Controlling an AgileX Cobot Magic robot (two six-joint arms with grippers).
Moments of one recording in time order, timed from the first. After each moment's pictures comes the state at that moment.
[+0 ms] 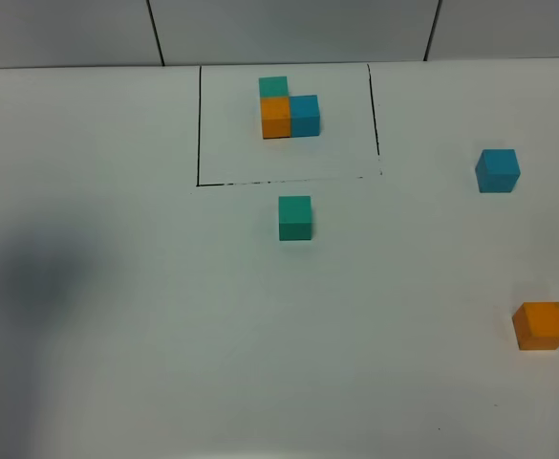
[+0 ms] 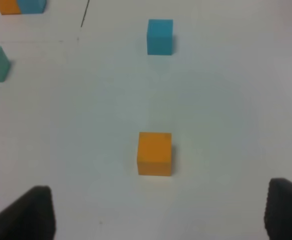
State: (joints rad) left arm -0.01 1.10 -1.17 0.00 0.92 0.17; right arm -0.01 0.05 -0.50 0.10 1.06 -0.04
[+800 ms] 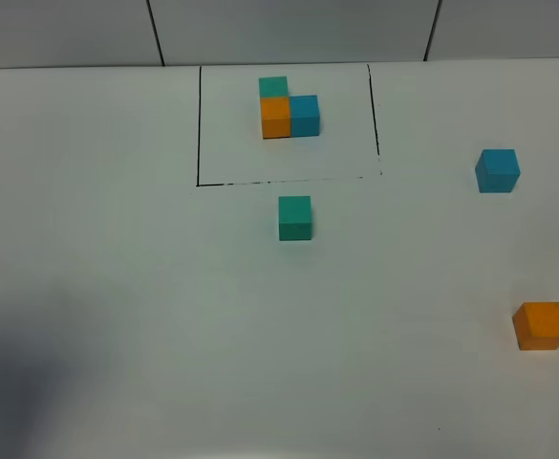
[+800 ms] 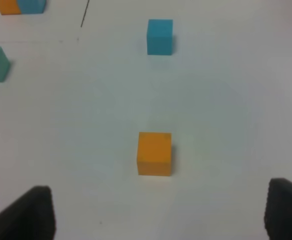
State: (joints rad) left arm -0.07 0.71 -0.90 0.00 0.97 0.12; right arm -0.01 0.05 -0.50 0.10 1.06 -0.04
